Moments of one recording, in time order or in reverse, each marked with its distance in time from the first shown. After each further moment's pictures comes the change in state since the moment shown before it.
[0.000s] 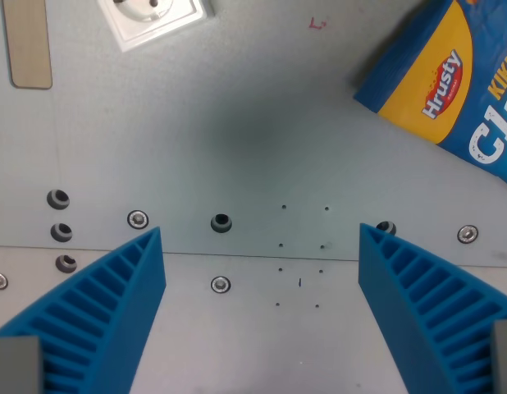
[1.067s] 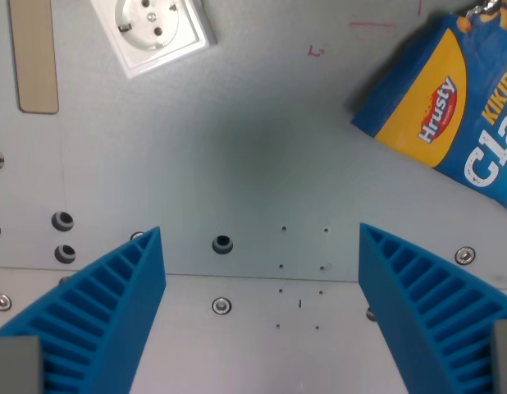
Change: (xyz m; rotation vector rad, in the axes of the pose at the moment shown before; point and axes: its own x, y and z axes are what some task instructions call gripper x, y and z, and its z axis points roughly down) arm 0.009 0.000 -0.004 -0.001 0.042 0.000
